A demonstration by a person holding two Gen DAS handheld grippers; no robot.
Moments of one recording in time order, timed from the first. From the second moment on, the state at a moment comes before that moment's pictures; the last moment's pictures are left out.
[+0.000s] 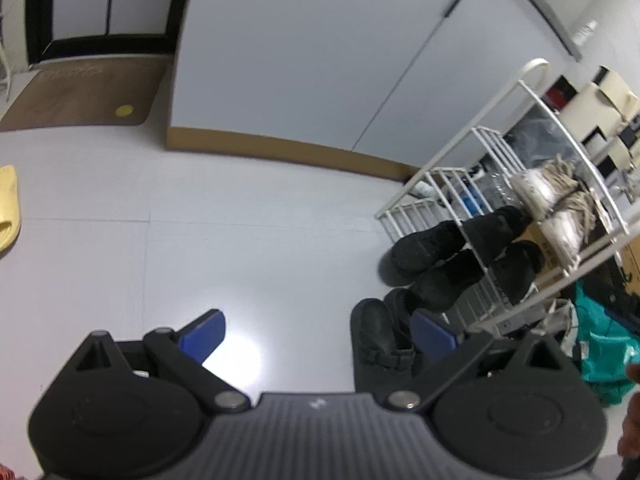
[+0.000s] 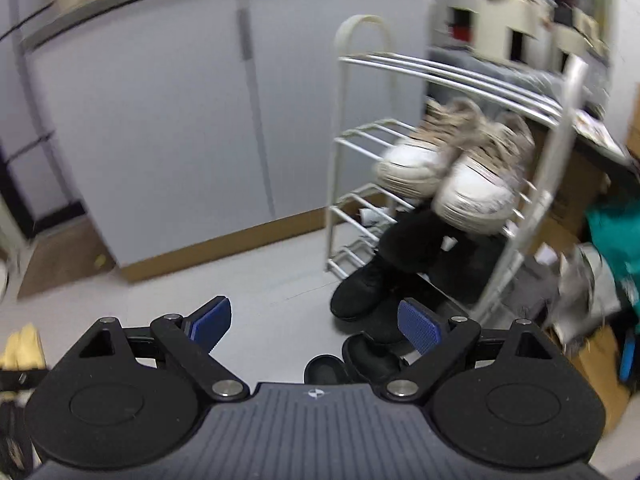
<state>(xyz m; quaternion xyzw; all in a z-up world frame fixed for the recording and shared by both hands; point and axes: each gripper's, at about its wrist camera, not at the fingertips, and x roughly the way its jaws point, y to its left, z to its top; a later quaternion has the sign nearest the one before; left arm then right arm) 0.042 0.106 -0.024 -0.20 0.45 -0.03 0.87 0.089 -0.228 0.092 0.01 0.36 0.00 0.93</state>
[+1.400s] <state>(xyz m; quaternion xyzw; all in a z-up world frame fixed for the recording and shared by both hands) 0.054 0.102 -0.039 -0.17 0.45 0.00 0.87 0.125 -0.219 0.029 -0.07 0.47 0.07 0.88</state>
